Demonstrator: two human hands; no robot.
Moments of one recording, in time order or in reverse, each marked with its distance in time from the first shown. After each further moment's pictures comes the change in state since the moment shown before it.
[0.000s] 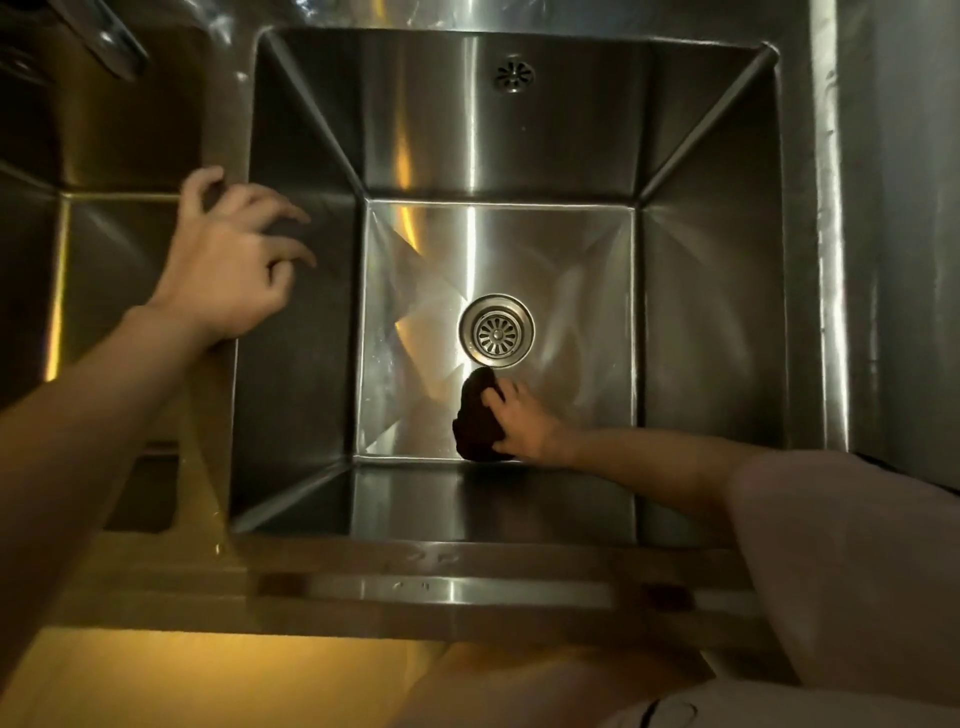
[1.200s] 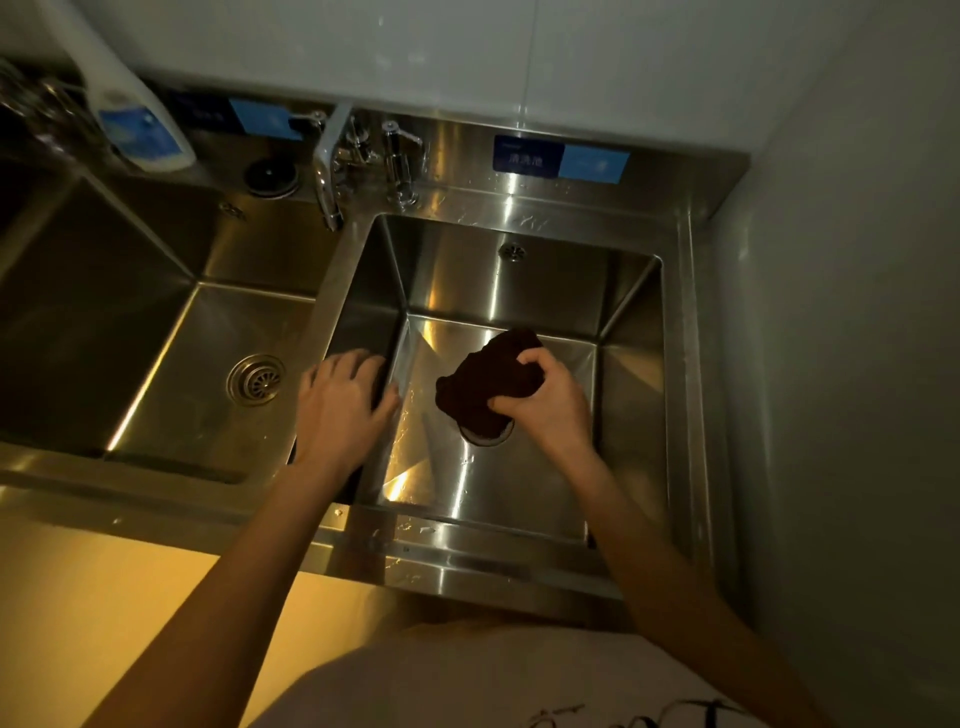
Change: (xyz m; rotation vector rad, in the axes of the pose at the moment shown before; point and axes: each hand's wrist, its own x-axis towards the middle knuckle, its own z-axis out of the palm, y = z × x) left_hand -0.100 0.145 -0.090 -0.388 0.130 -0.550; right_hand -0.150 -0.058 -0.201 0.801 0.710 0.248
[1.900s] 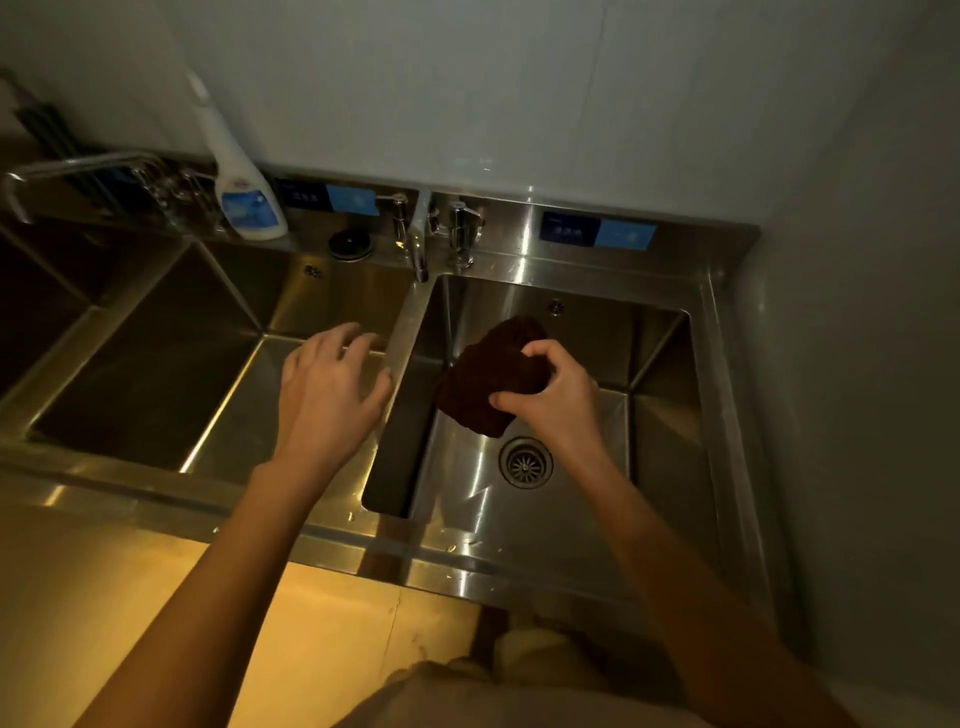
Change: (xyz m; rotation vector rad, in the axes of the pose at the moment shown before) left_hand -0.023 -0.041 -0.112 0.011 0.229 0.024; right_hand -0.050 -0.105 0.010 0.179 0.049 -0.195
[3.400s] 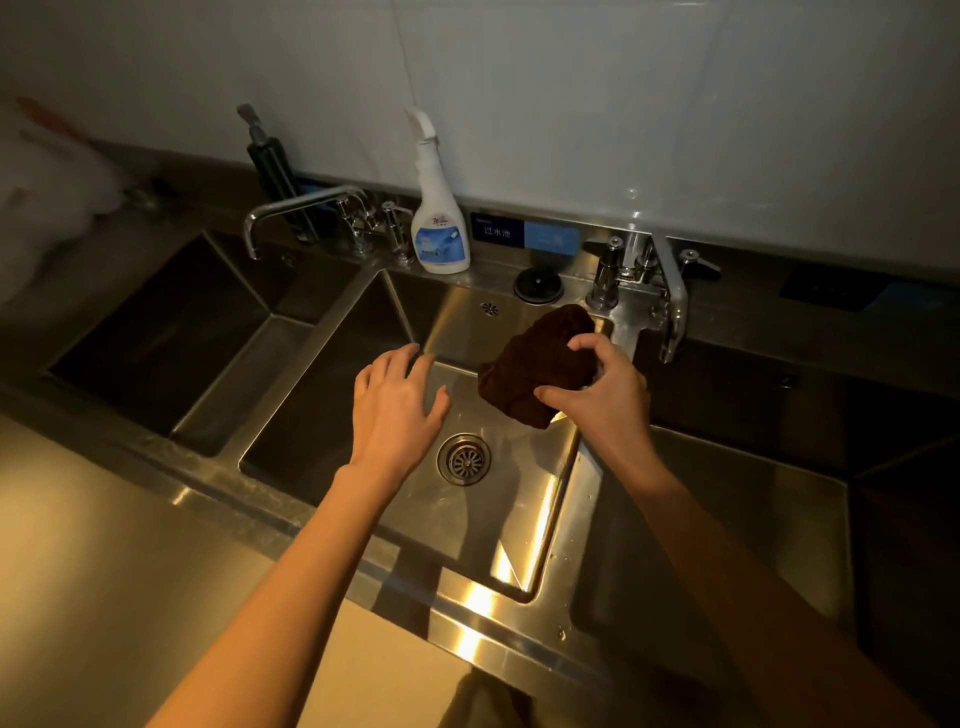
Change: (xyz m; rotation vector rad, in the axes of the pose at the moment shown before) left_hand 0.085 -0.206 -0.012 0.145 -0.069 -0.175; right_hand 0.107 -0.093 0.211 0.001 -0.089 -0.092
